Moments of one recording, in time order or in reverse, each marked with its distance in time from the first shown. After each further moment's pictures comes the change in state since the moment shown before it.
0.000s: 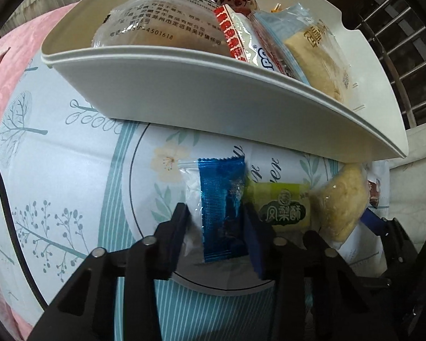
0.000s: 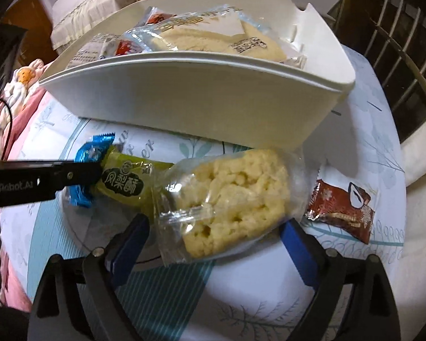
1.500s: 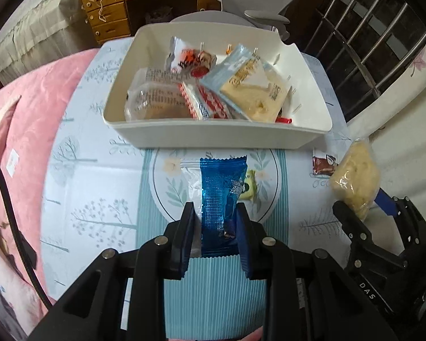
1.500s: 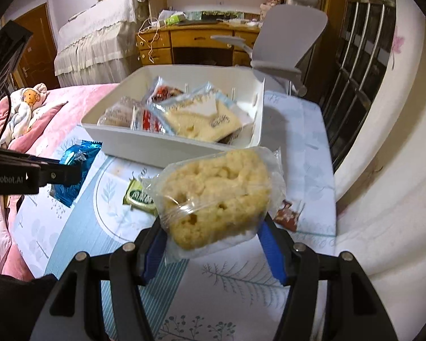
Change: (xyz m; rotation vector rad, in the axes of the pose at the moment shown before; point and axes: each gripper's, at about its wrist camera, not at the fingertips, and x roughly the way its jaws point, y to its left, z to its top) left arm -0.139 -0.055 -0.038 0.178 -0.099 0.085; right arm -0.124 0.002 -0.020 -0.030 -0.242 -0.081
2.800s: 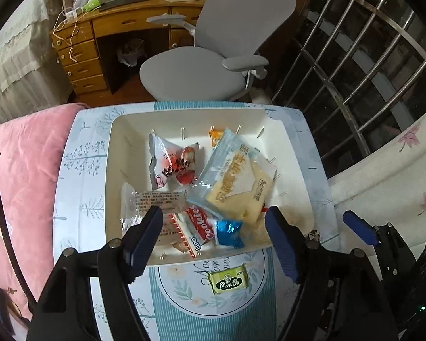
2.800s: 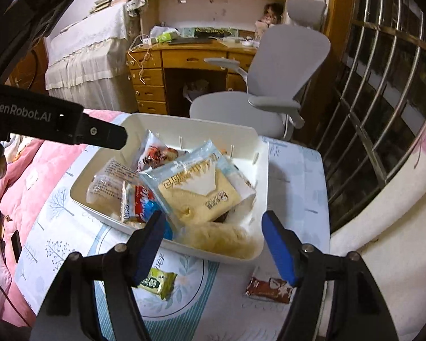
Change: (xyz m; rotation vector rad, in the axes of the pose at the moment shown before) left arm -0.013 0.016 0.146 0.090 -0.103 -0.122; right arm 0.018 0.015 0.105 0.023 -0.051 -0.053
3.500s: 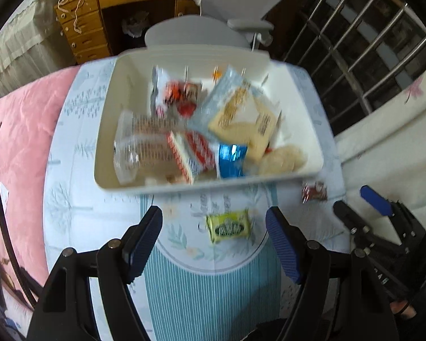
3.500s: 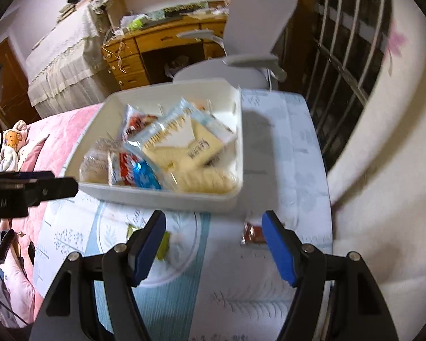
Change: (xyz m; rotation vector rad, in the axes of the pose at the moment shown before) left arm 0.014 -0.009 -0.081 -0.029 0.138 0.025; right arm -0.006 -0.040 -0.050 0.194 0.154 0.022
